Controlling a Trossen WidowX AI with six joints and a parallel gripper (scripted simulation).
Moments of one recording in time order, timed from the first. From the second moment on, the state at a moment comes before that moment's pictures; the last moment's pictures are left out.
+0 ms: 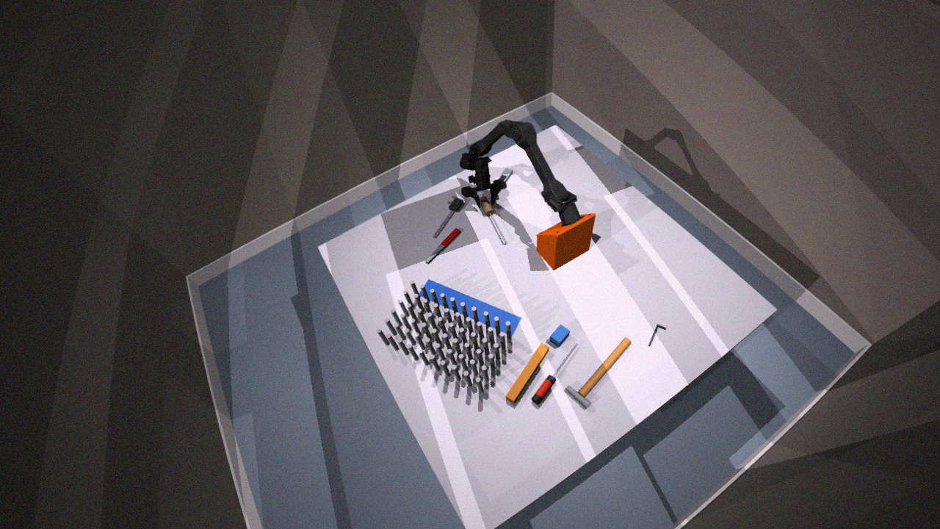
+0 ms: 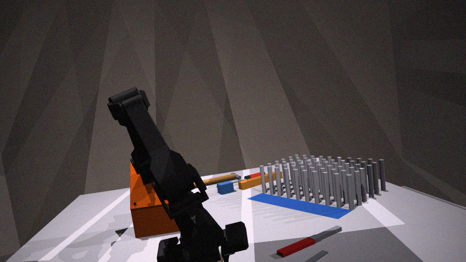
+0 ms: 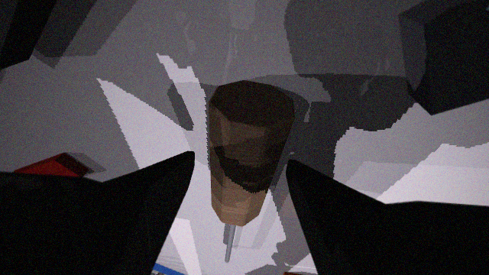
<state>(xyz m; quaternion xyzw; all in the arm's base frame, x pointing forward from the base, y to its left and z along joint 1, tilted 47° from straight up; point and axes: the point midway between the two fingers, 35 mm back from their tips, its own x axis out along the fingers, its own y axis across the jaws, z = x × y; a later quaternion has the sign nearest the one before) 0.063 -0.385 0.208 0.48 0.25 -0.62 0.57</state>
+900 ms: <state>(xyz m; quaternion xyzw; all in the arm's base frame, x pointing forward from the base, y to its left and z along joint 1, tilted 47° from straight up) 0.089 -0.299 0.289 0.48 0.26 -0.62 0.56</state>
